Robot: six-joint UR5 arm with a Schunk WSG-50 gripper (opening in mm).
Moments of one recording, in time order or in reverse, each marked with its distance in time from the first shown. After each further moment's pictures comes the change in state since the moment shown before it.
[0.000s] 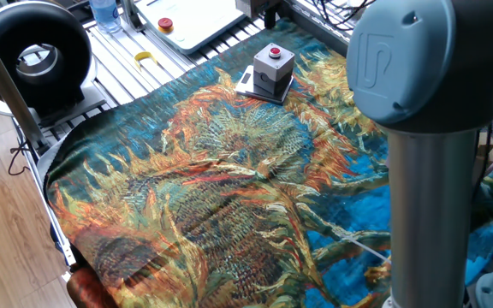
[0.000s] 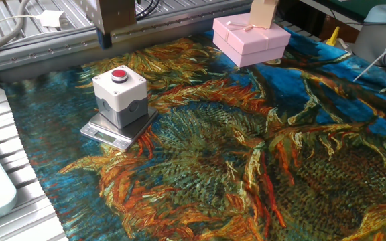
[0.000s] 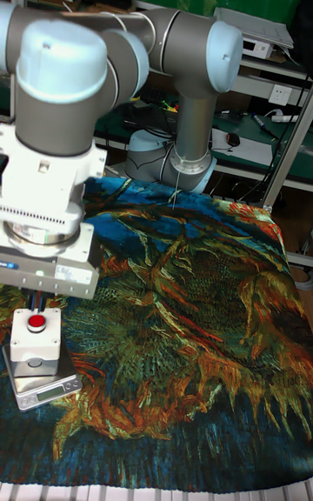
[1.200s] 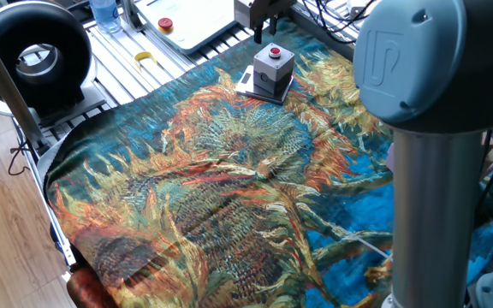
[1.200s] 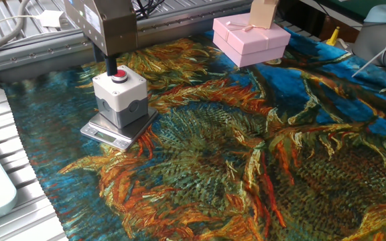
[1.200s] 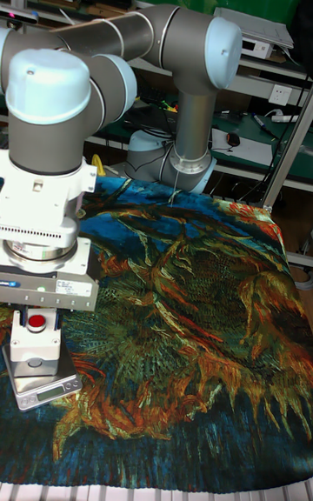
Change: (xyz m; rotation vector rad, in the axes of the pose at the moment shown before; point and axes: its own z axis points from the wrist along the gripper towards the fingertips) arm -0.005 0.011 0.025 -0.068 -0.043 -0.051
